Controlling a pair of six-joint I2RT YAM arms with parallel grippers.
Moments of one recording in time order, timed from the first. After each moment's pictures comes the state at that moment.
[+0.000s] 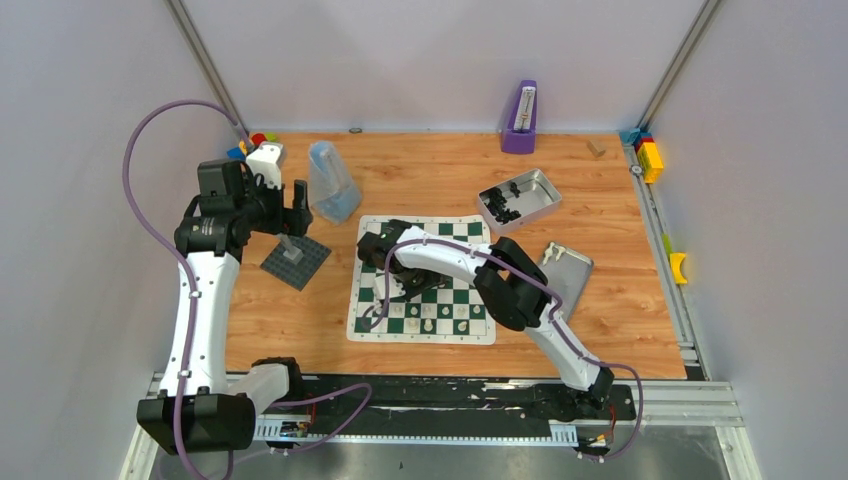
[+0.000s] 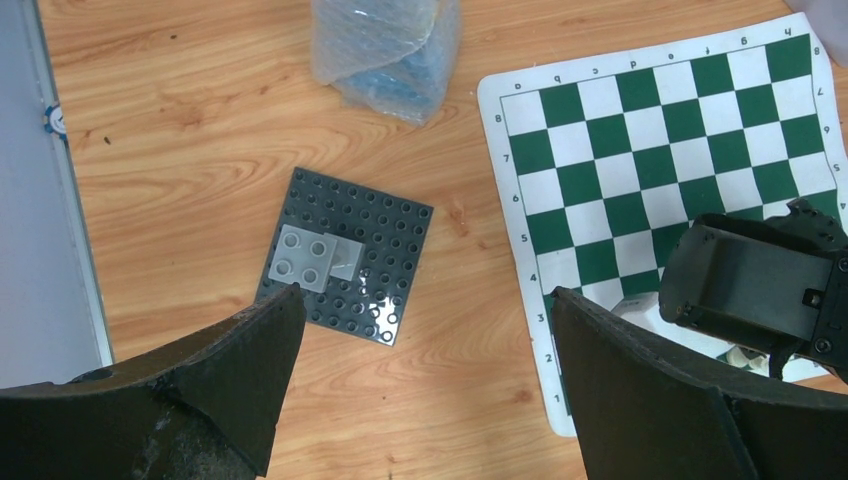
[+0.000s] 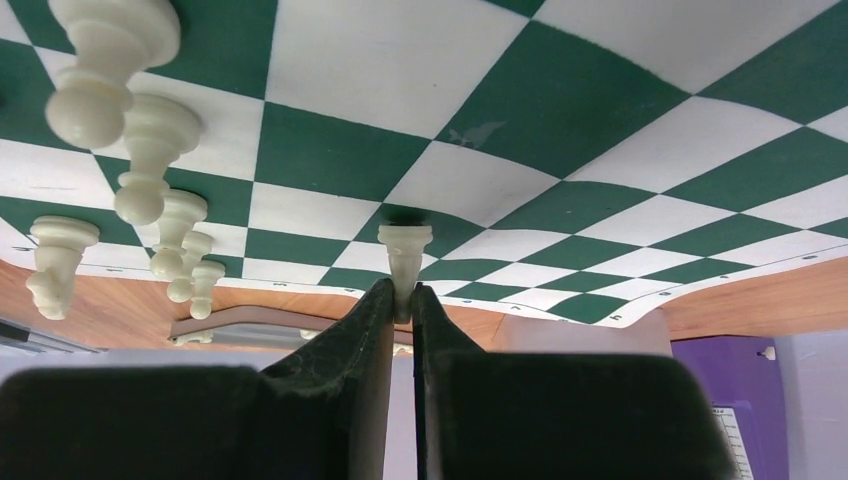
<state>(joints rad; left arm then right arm) 0.09 1.08 1.23 -0.82 0.29 0.16 1.02 2.34 1.94 -1.35 0.30 -0.91</state>
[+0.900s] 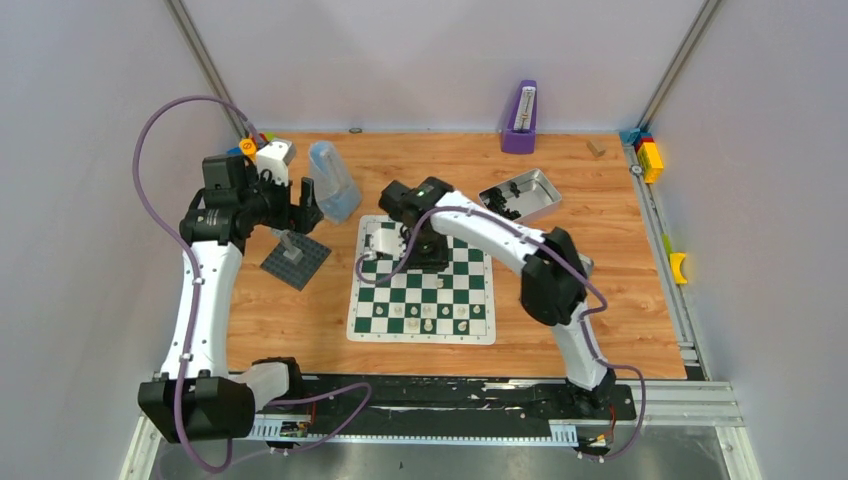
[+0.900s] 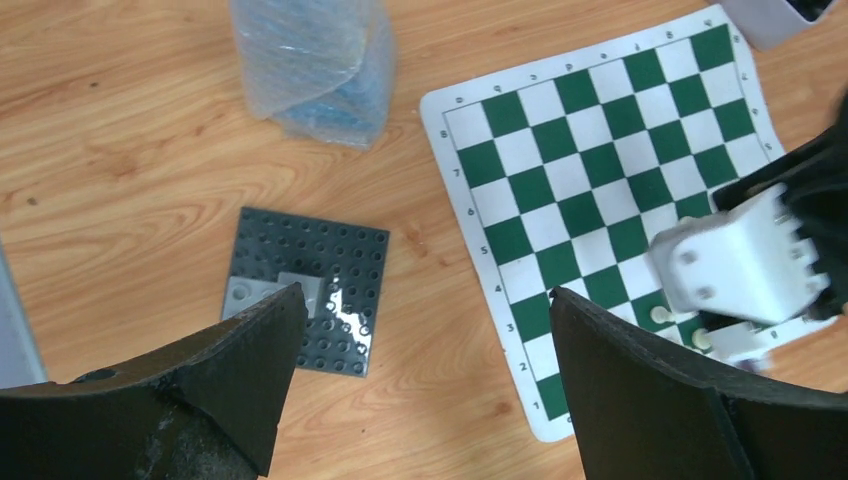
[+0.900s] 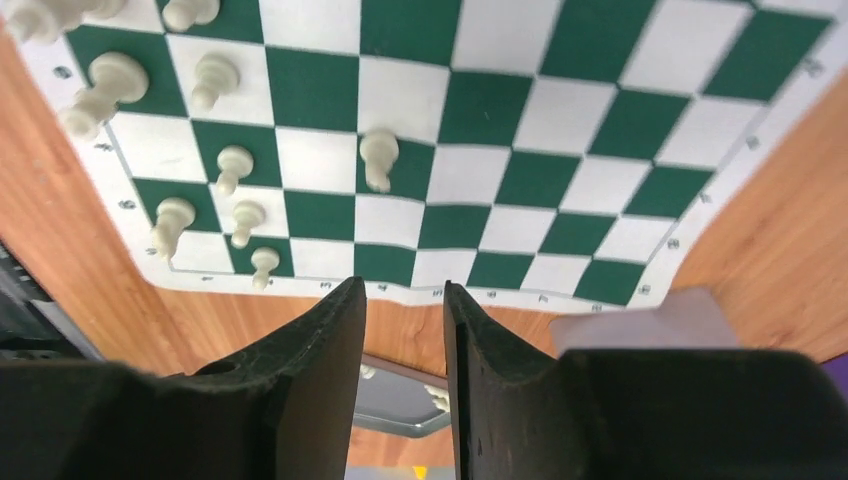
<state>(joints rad) 0.09 1.12 1.23 -0.79 0.40 0.19 0.92 2.21 2.00 -1.33 0.04 -0.81</state>
